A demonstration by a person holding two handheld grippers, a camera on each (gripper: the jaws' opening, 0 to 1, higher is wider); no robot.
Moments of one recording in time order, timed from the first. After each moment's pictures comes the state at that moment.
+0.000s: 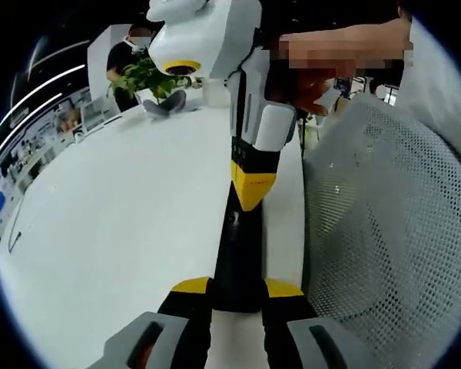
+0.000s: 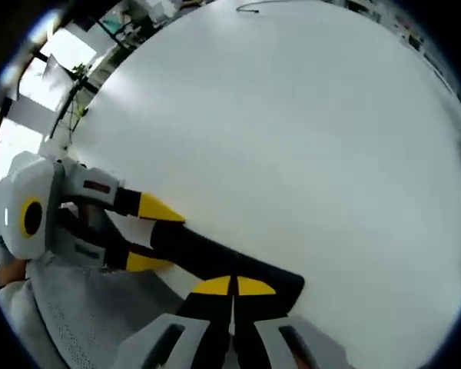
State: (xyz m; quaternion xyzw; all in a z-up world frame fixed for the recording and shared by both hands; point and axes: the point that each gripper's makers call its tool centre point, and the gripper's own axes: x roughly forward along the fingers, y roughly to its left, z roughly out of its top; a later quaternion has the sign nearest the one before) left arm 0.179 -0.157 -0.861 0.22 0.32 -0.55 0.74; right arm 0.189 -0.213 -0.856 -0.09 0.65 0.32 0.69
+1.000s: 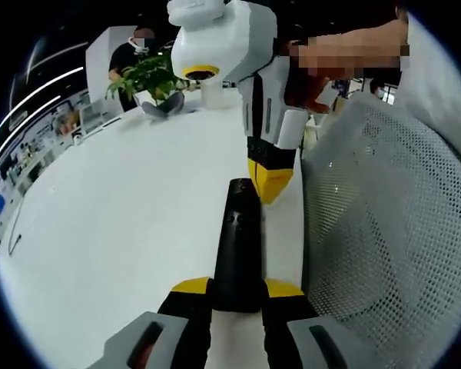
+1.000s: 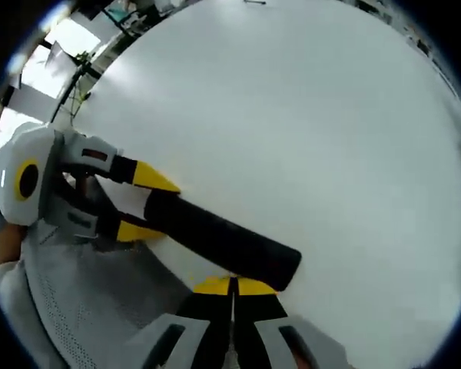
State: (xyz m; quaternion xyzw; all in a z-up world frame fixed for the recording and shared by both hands) left arm 0.178 -0.158 -0.860 0.23 0.31 -0.56 0.74; right arm 0.173 -0.249 -0.872 -0.18 0.66 0.31 0.66
